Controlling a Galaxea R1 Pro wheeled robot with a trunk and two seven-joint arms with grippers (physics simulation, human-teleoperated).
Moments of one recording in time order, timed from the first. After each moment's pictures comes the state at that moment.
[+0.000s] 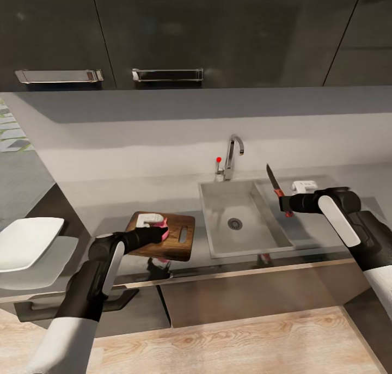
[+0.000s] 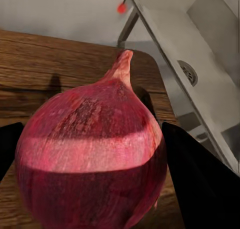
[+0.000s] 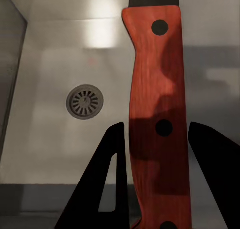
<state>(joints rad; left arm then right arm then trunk) -0.62 -0.05 0.02 -1.30 0.08 0.77 -0.40 -0.94 -0.46 0.30 -1.27 -0.68 1.02 -0.07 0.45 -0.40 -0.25</state>
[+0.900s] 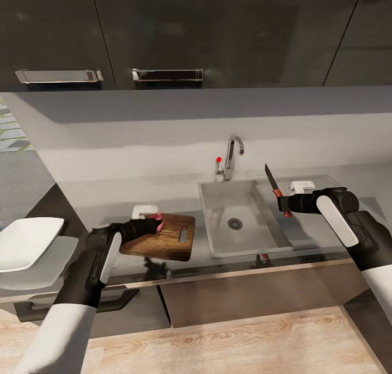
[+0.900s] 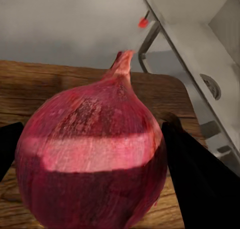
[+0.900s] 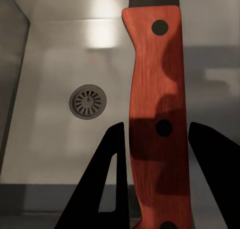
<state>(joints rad) -0.69 -0.02 0.02 -1.26 0.08 0.77 -0.36 -0.94 -0.45 0.30 -1.27 -0.67 1.02 -0.07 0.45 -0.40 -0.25</state>
